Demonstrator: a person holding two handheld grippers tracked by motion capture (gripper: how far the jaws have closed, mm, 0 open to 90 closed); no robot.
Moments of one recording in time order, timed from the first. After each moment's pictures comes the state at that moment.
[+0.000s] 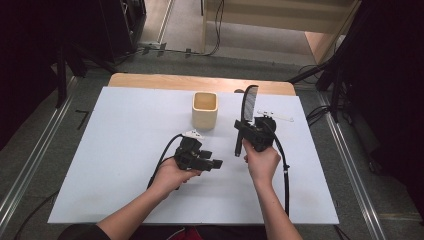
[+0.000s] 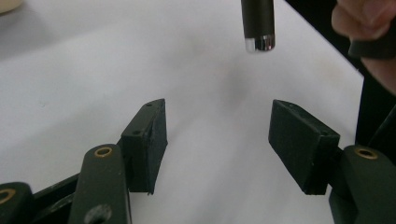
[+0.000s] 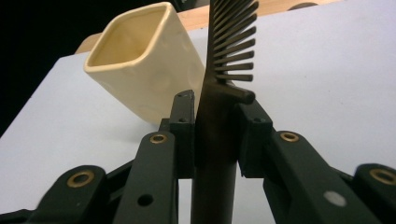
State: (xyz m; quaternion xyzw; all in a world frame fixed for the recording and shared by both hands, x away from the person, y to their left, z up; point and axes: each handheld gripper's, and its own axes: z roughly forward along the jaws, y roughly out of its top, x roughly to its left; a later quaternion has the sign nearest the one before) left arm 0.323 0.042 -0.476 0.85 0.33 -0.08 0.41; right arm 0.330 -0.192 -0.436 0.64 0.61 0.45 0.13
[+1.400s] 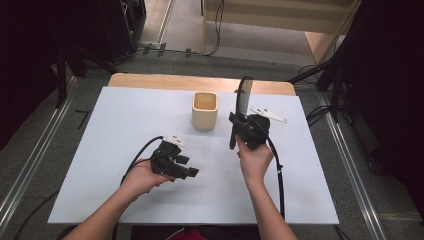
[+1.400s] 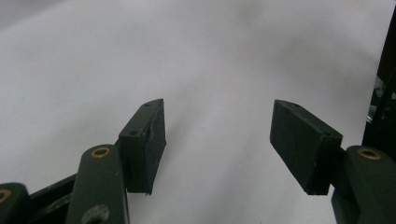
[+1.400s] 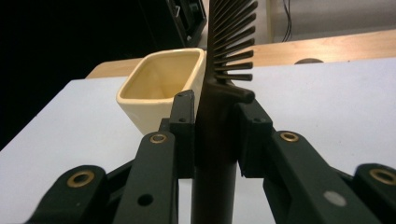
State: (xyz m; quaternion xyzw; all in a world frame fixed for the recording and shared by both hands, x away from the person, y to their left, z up) left arm 0.312 0.101 -0.462 0.89 0.30 -0.05 0.35; right arm 0.326 -0.168 -0.421 0.60 0.60 0.49 0.21
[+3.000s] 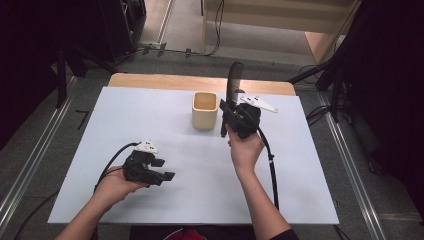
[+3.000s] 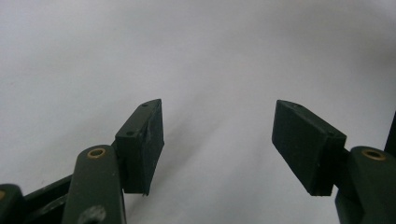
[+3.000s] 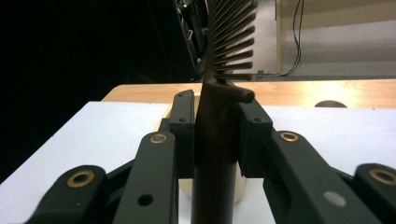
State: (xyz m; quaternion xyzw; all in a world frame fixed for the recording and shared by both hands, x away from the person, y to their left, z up) left arm 0.294 0.164 -0.462 0.88 0.32 0.00 0.34; right arm 0.342 -0.142 -0.395 0.57 0.60 0.51 0.24
